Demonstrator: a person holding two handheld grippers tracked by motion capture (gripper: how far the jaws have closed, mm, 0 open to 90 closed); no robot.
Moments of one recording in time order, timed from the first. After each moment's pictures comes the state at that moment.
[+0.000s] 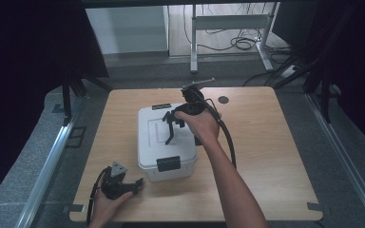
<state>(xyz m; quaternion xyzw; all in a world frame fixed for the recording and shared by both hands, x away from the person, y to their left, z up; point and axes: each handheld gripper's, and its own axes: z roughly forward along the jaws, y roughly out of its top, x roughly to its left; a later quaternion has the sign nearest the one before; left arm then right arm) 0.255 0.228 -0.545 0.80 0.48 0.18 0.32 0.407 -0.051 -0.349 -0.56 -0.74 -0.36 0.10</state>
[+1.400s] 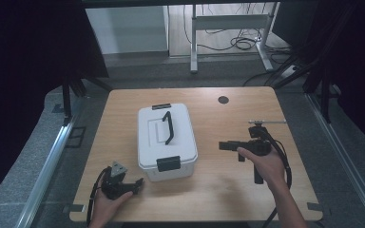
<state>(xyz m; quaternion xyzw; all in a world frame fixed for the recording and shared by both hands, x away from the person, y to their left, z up) 0.255 0.228 -0.545 0.79 0.48 0.18 0.32 0.320 -0.223 -0.414 -0.53 -0.70 -0.46 0.07</state>
